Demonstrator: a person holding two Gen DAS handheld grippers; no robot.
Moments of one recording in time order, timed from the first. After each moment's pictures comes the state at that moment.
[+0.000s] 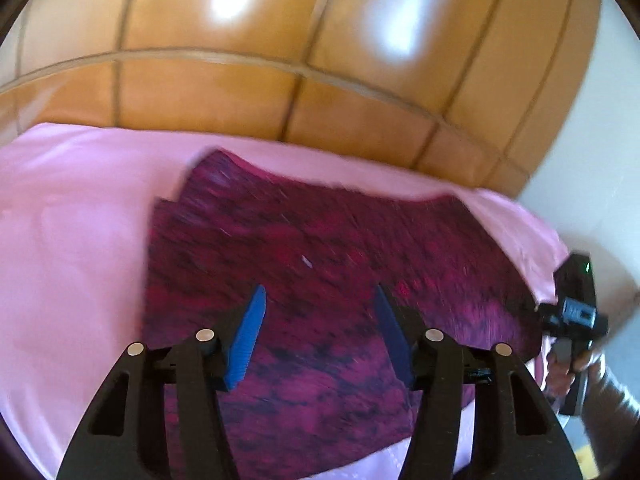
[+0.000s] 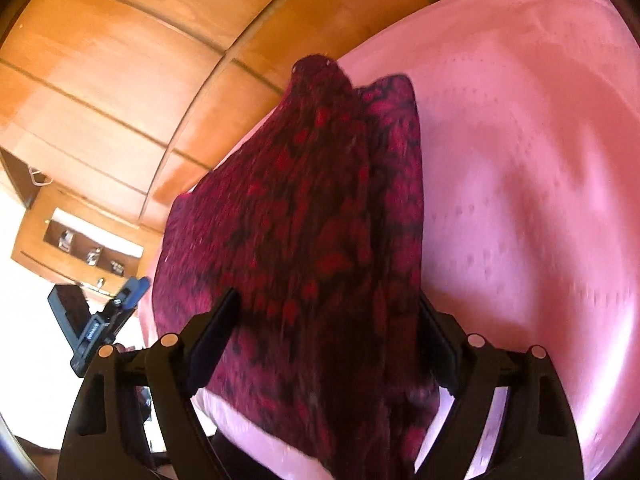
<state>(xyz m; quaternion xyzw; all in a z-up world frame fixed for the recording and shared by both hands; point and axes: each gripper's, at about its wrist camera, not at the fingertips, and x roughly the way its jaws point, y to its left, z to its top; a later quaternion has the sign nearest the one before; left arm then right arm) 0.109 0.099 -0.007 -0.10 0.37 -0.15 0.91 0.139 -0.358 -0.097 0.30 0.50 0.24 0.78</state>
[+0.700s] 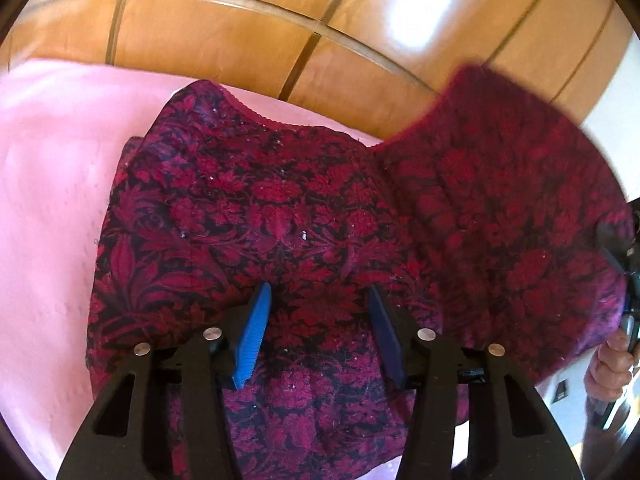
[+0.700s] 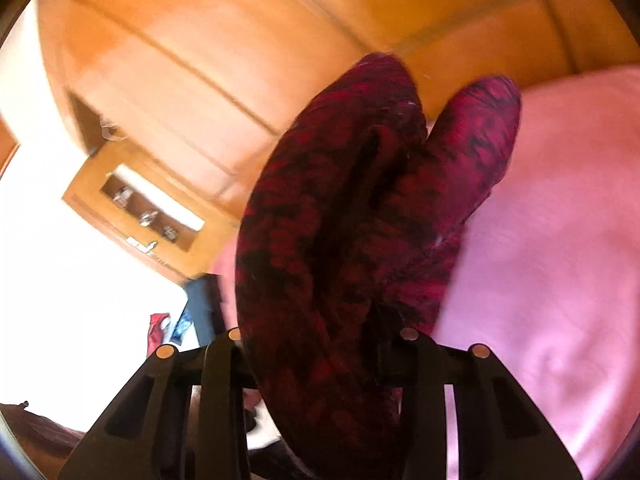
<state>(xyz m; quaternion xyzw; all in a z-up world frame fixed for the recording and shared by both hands) 0.150 0.115 -0.040 -0.18 0.41 -0.18 0.88 0.145 -0.213 0.034 0.25 0.42 0.39 0.78</state>
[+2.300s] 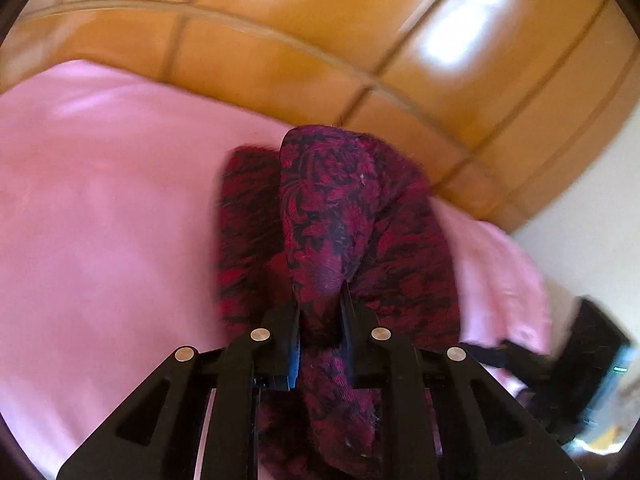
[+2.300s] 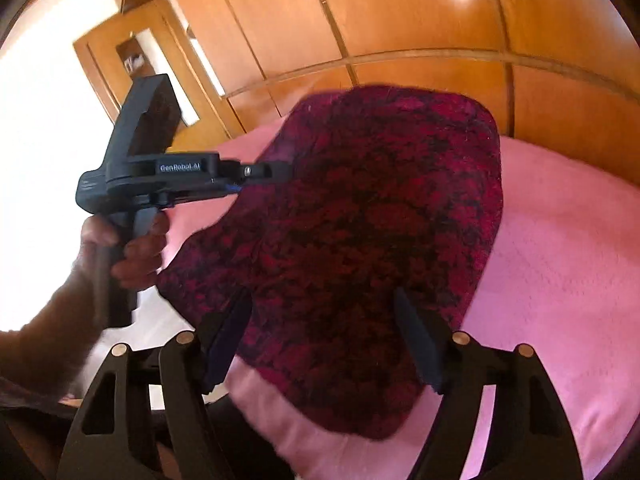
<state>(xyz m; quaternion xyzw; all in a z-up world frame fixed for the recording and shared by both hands) 0.143 0.213 0.001 -0.20 0.42 -0.11 0.88 0.144 -0.023 -0.031 0.00 0.42 0.41 0.81</state>
